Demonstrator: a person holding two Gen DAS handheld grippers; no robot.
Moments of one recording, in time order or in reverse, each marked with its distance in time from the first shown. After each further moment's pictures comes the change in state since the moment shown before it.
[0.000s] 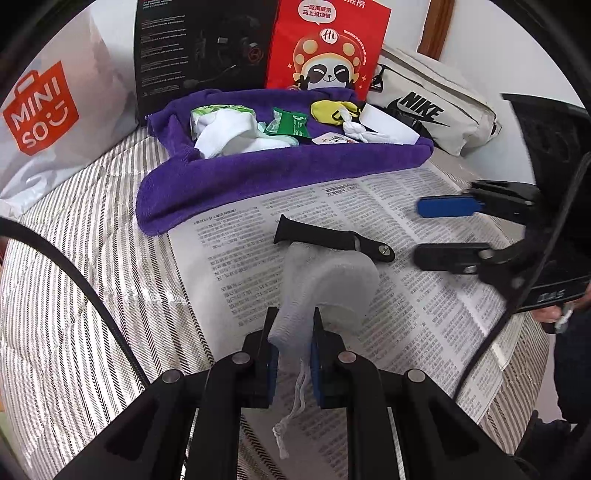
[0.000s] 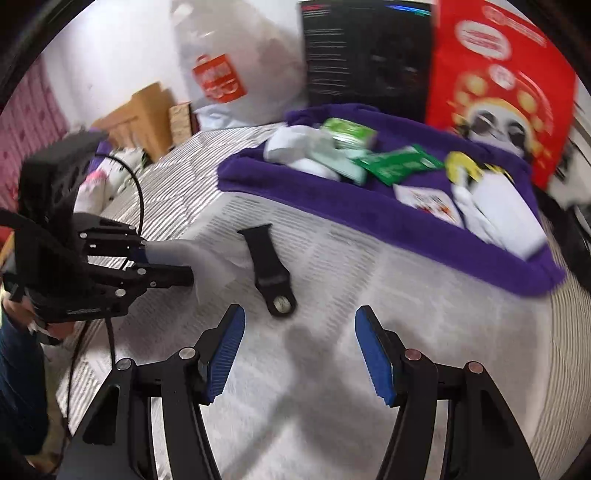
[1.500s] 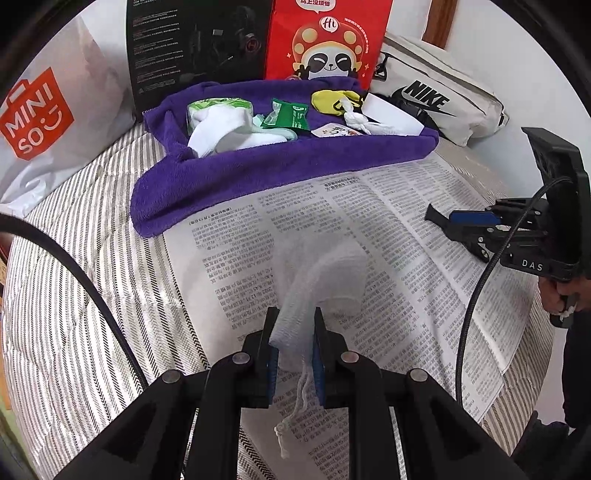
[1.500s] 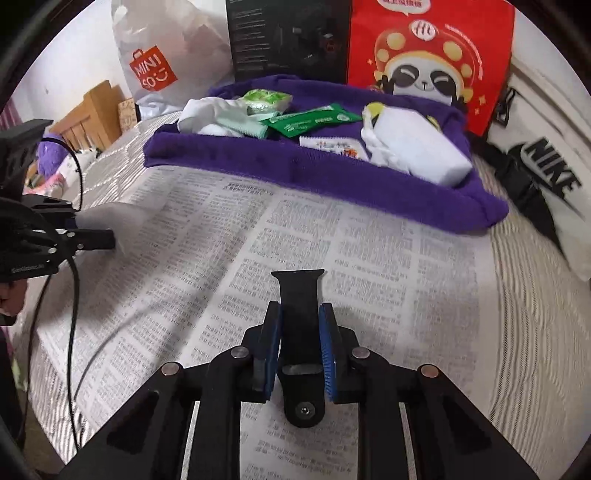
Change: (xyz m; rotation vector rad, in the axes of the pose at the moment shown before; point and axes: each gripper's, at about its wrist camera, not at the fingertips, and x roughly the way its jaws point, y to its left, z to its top) left arm 0.006 -0.012 0.009 0.006 0.055 0.037; right arm -0.009 -0.057 -0.035 0.100 0.061 -0.148
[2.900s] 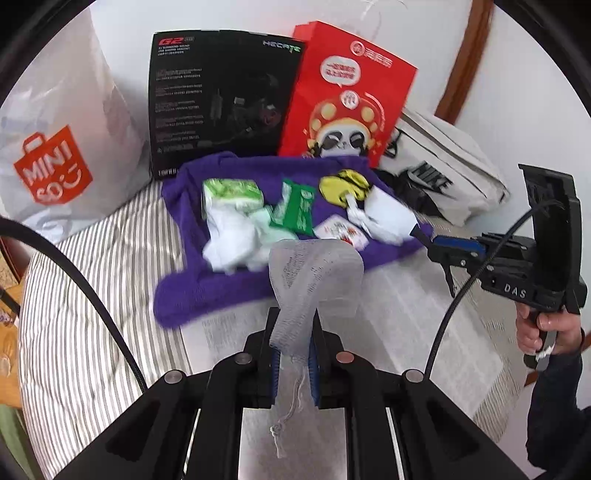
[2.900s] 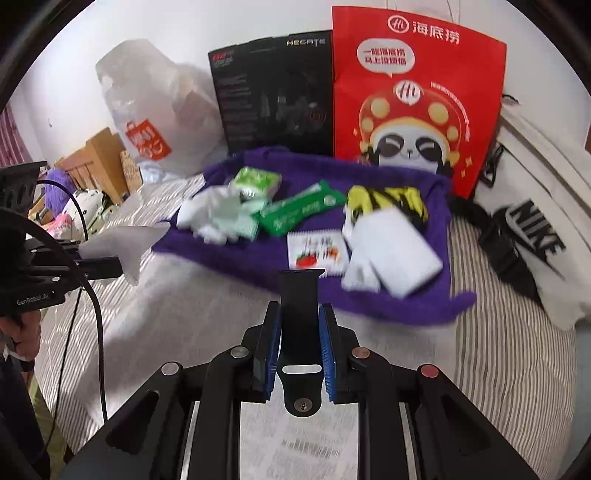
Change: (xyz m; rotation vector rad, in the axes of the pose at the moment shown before) left arm -0.043 0.019 0.071 -0.124 -0.154 -0.027; right arm -0.041 -0.022 0.072 0.045 -0.113 0.032
